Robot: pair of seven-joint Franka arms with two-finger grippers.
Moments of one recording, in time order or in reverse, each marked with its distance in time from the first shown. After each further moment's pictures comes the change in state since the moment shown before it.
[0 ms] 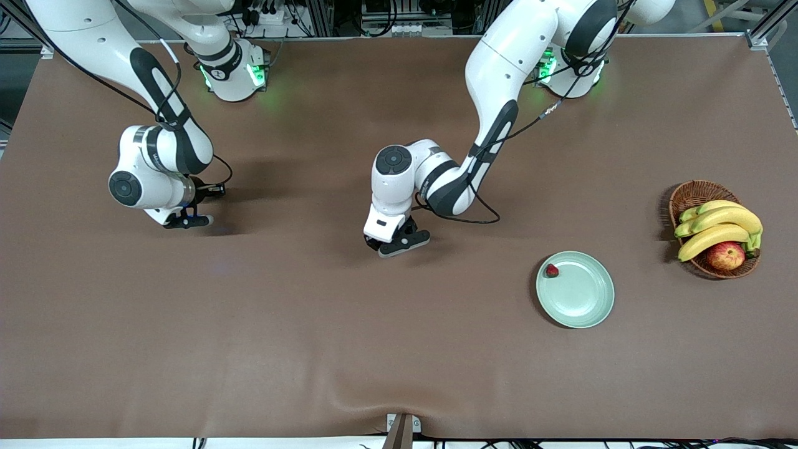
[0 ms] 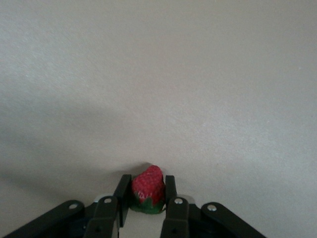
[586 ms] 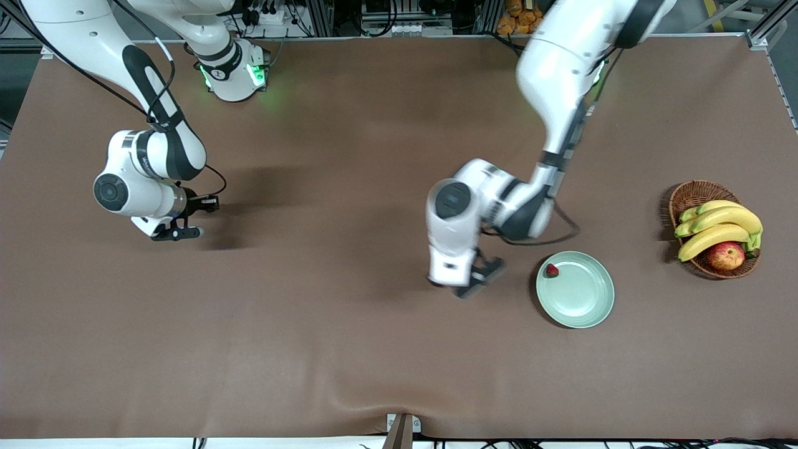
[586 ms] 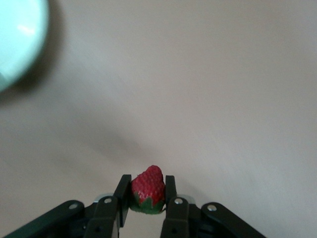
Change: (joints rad) left arm 0.261 -0.123 0.038 0.024 0.000 -0.271 0.008; right arm 0.013 -0.007 0.010 0.134 -0.001 -0.033 0.000
